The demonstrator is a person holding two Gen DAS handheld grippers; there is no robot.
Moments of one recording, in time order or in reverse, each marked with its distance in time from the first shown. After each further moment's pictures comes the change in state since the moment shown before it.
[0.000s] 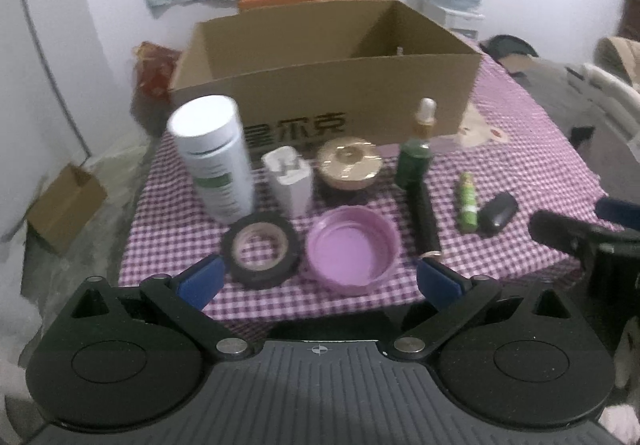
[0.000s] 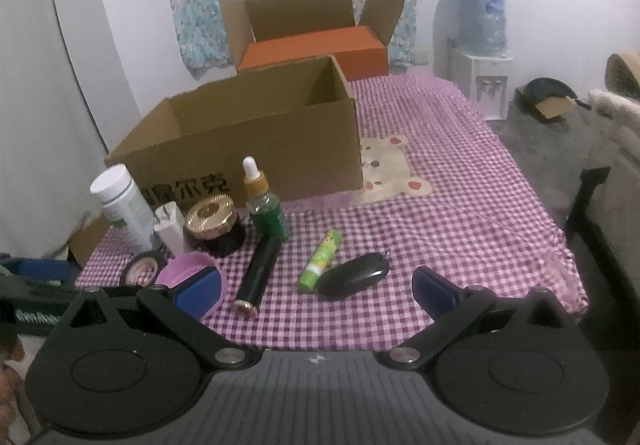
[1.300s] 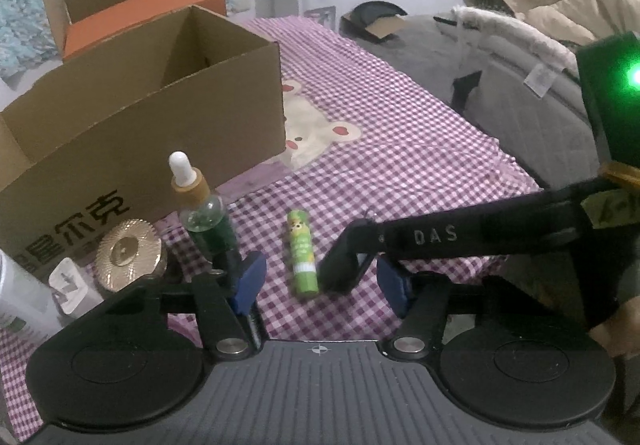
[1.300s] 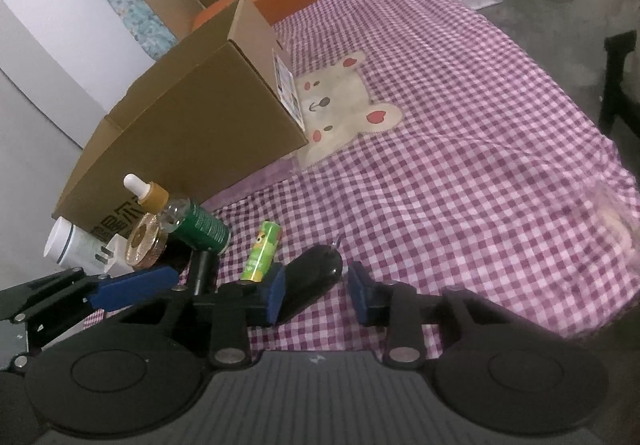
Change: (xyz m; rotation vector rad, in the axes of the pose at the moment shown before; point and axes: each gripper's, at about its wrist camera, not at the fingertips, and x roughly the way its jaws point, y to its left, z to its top) left arm 0.061 -0.106 0.036 0.299 0.009 -0.281; right arm 0.095 -0.085 0.014 0.300 0.218 0.128
